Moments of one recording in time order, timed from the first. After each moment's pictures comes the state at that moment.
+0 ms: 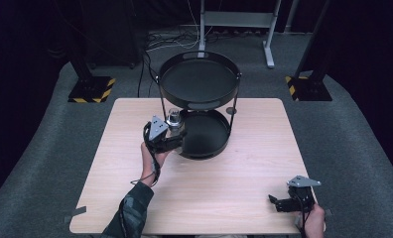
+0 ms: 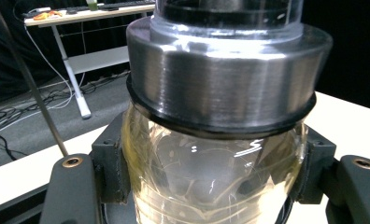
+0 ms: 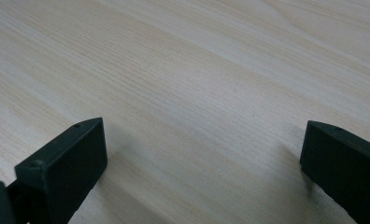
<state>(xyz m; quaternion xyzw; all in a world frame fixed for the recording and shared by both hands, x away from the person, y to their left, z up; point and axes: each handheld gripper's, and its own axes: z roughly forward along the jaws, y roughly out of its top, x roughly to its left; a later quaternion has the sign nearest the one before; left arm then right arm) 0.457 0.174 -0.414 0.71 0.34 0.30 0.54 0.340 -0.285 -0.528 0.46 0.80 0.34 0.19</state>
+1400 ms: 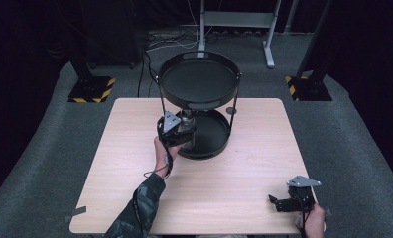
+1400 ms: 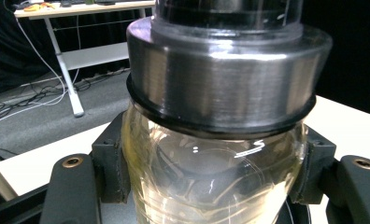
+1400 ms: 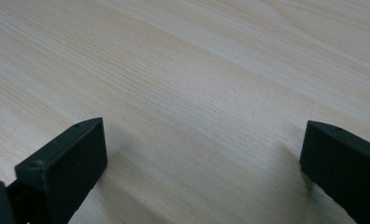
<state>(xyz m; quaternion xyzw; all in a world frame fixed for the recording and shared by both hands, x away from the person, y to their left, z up) 0.491 0.142 -0.431 0.70 0.35 0.29 0.55 0.340 -0.285 -0.528 0.46 0.80 0.34 0.19</state>
